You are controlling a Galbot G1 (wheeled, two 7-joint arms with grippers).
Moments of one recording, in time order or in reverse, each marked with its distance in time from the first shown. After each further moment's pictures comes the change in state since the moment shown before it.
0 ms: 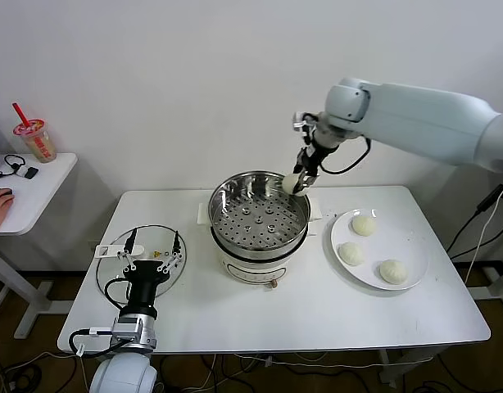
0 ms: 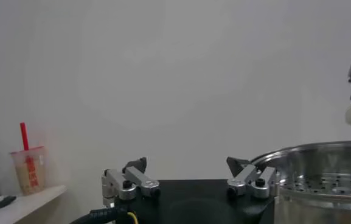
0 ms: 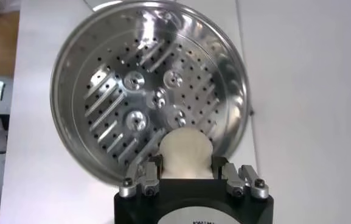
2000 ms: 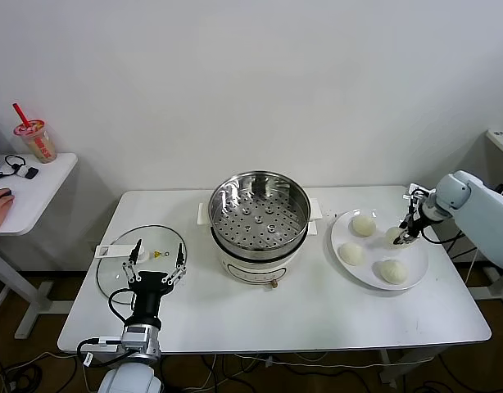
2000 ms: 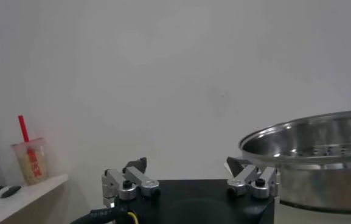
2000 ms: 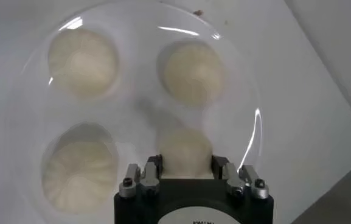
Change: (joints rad) left arm 0.038 -0.005 0.013 0.029 0.060 -0.005 -0.021; right arm -0.749 -0.281 0.784 -0.428 -0.637 0.088 -0.015
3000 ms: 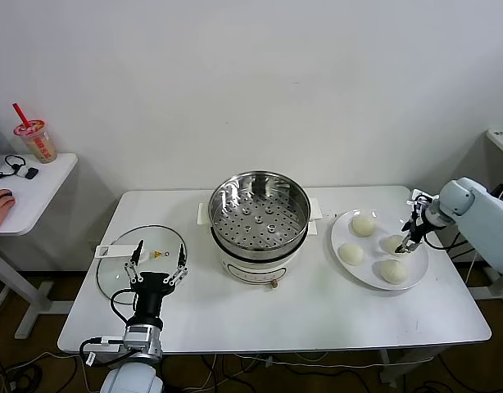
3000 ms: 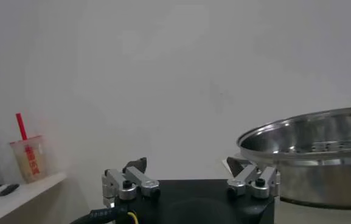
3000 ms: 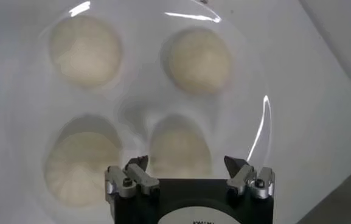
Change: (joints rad) left arm -0.005 -0.005 0.006 0.015 0.005 -0.001 -0.001; right arm -0.026 -0.034 0.039 0.033 -0.004 0.010 0.000
